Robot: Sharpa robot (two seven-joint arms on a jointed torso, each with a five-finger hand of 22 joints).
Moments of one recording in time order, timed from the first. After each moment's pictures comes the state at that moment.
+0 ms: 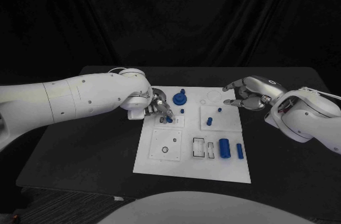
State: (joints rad) left arm 1.34 -0.68 -0.21 1.38 -0.84 0.26 -0.56; left_hand 0.89 0.06 0.43 -0.02 0.20 0.98 0.06 0.31 0.80 1.47 0.00 1.57 1.31 1.47 -0.04 1.57 1.31 0.05 1.42 0.07 1.48 1.31; right arm 1.29 -0.90 -0.21 1.56 -1.38 -0.41 0.03; right_hand 1.42 0.00 0.04 0.24 0.21 0.77 0.13 0.13 0.08 1.47 0.03 1.50 1.31 1.47 -0.03 1.48 1.31 0.12 1.33 0.08 0.80 1.31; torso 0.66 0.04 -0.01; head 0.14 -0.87
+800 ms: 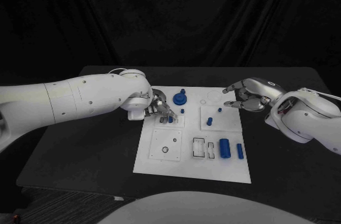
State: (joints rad) left arm 1.33 -0.68 -0.21 1.38 -0.84 0.26 -0.56; left_hand 0.88 0.05 0.24 0.09 0.09 1.00 0.05 0.41 0.96 1.46 -0.01 1.57 1.31 1.47 -0.04 1.57 1.31 0.05 1.42 0.07 1.47 1.31; right arm 1.29 -0.90 -0.21 1.55 -1.38 -0.39 0.03; right_hand 1.42 0.00 0.04 0.24 0.21 0.77 0.13 0.13 0.08 1.47 0.03 1.50 1.31 1.47 -0.03 1.47 1.31 0.12 1.33 0.08 0.80 1.31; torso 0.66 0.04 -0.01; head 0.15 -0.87
